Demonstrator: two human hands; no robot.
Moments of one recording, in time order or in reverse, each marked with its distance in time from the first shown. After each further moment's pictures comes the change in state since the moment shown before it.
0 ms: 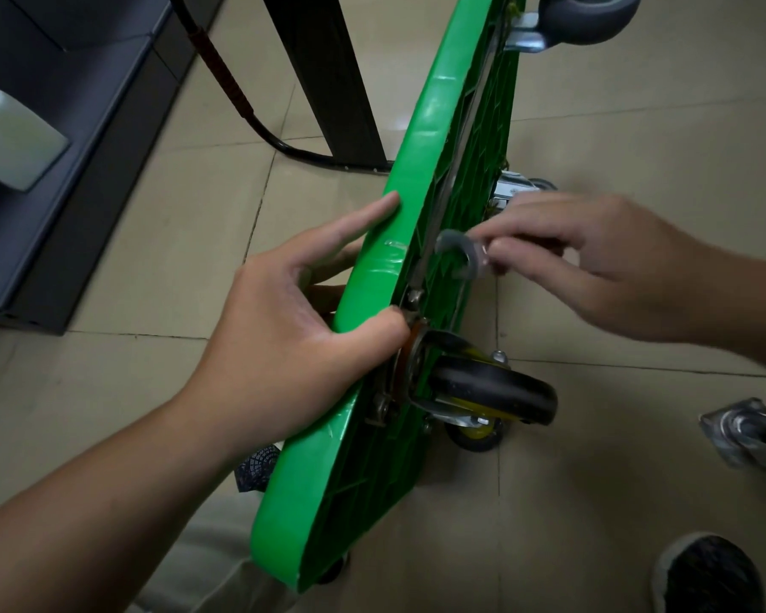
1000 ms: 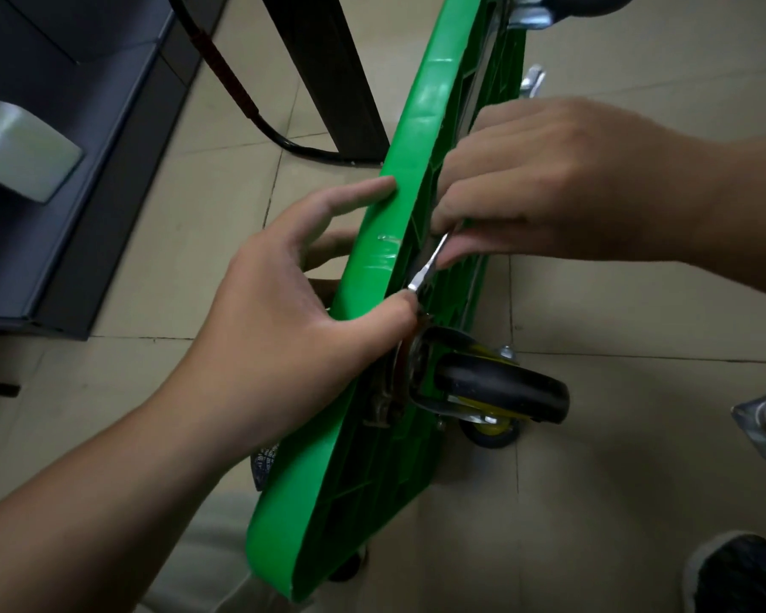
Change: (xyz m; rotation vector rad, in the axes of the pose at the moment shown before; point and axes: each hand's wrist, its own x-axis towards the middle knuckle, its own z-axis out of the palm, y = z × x) left_hand 0.004 0.014 0.003 0.125 0.015 -0.078; right_hand 0.055 0.002 -0.016 -0.599 -0.072 -0.608
